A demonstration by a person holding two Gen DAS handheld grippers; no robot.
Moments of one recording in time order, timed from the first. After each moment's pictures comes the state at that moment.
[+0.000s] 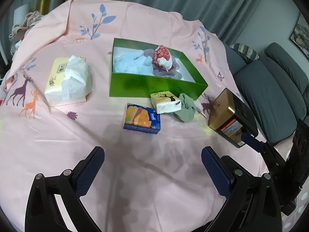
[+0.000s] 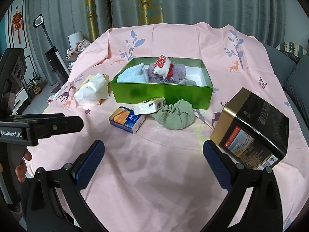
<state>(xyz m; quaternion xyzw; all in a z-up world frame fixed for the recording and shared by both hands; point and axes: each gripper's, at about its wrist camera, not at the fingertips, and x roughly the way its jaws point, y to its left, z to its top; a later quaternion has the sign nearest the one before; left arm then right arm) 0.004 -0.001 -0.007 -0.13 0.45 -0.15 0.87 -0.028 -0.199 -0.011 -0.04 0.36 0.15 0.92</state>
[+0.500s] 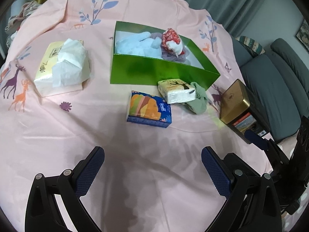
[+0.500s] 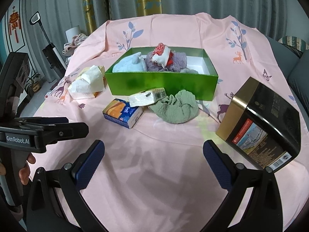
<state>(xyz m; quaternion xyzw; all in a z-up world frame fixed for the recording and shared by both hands) 0.027 -0.002 -0.044 -0.13 0.48 -0.15 0.85 -0.009 -0.200 -0.039 -0.03 0.39 0.15 0.91</state>
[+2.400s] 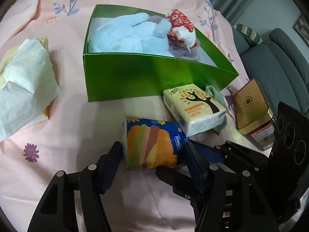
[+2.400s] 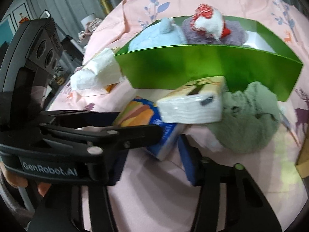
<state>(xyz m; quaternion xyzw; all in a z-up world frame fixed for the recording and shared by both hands) 0.111 -0.007 -0.086 -0.10 0.51 -0.20 0.83 0.086 -0.140 -0.102 0.02 0.45 0.27 0.85</state>
